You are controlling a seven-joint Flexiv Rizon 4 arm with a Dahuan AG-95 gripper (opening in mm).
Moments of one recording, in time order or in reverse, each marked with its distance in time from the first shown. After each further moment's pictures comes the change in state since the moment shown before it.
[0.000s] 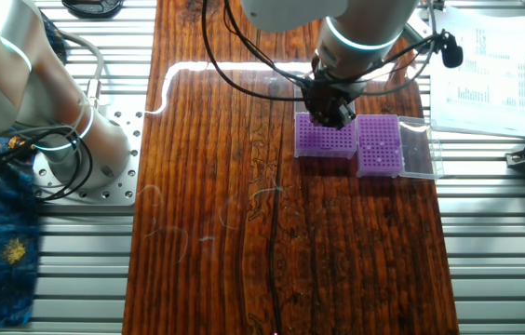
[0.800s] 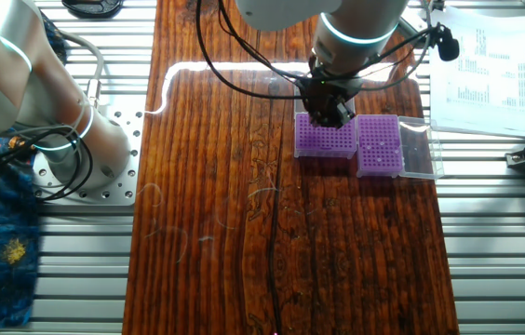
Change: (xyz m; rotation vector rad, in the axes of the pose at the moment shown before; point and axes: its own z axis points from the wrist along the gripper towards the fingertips) arm 0.002 -0.004 0.001 0.029 -0.013 -0.011
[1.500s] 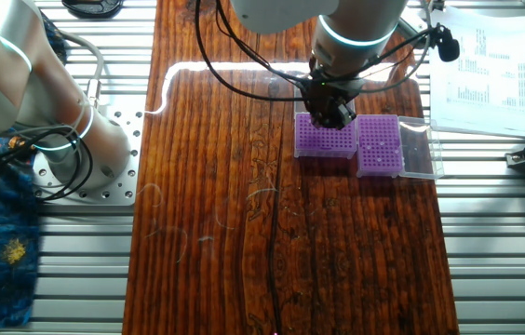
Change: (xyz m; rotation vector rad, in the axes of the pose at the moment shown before) arm -0.004 -0.005 -0.002 0.009 -0.008 -0.007
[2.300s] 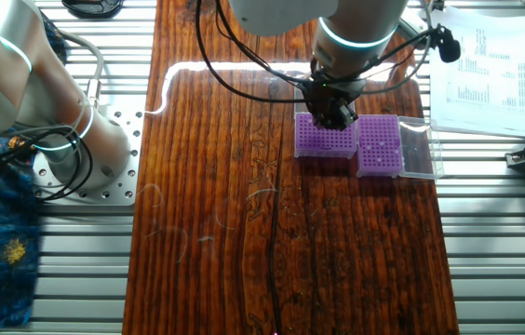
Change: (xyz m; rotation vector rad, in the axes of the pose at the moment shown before) arm -0.002 -0.001 0.003 -0.001 -0.008 0.004
